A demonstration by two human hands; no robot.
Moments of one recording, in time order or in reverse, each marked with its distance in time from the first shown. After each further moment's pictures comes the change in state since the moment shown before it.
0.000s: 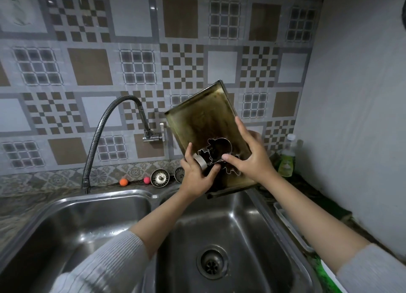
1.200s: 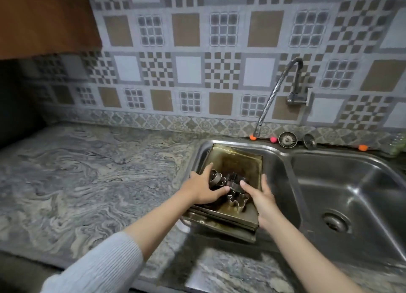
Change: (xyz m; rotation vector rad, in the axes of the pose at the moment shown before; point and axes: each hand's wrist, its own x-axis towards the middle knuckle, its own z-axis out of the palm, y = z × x) left_hand -0.254 -0.117 -0.381 0.674 -0.309 -0.624; right_hand -0.190 -0.220 0.357 0.890 -0.192 0.950
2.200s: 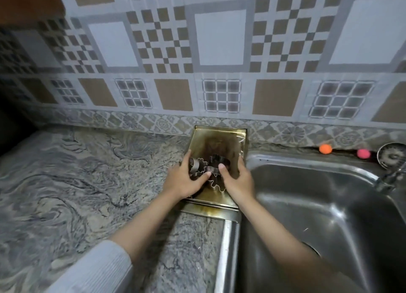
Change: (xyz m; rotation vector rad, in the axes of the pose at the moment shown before) left_hand 0.269 -0.195 -0.055 -0.097 0.222 -0.165; right_hand 0.272 0.046 0.219 -0.640 0.025 -0.175
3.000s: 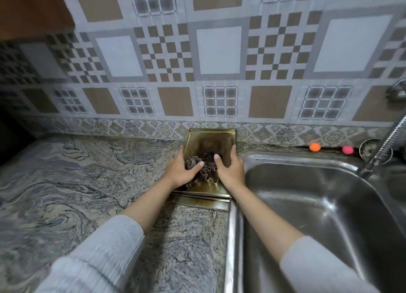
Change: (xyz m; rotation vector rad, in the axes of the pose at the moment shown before) left_hand 0.012 -0.005 -0.037 -0.167 -0.103 -0.029; right_hand -0.001 -0.036 0.019 0.025 0.034 0.018
